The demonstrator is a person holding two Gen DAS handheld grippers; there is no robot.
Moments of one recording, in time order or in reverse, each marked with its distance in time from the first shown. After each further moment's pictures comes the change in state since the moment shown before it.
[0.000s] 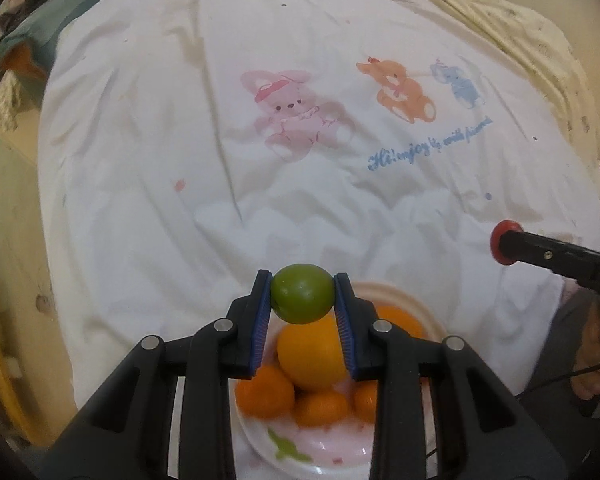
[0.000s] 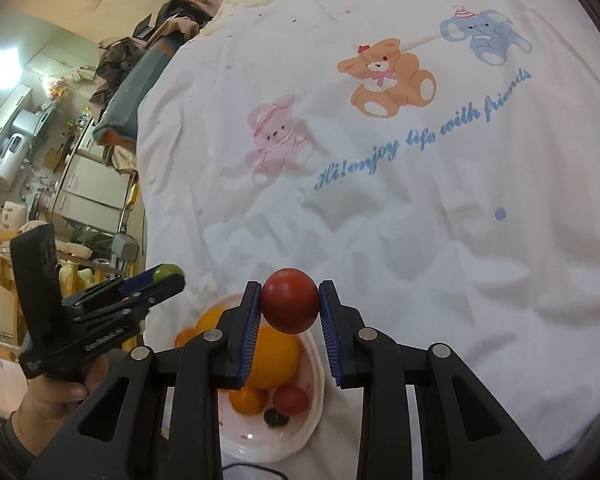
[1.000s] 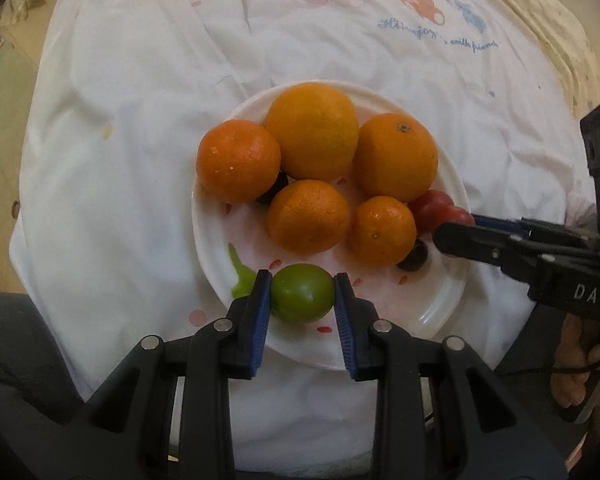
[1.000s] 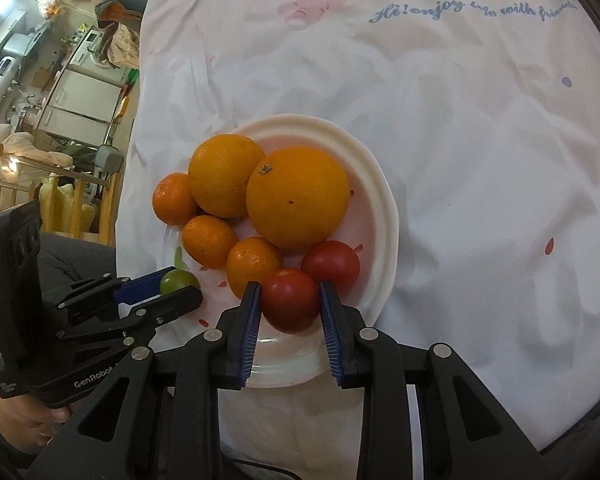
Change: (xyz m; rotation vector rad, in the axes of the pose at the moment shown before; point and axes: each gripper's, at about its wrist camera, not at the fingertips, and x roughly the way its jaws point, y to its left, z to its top) left arm 0.021 0.005 -0.124 -0.136 0.195 -0.059; right arm 0.064 0.042 -0.090 -0.105 0.270 -0.058
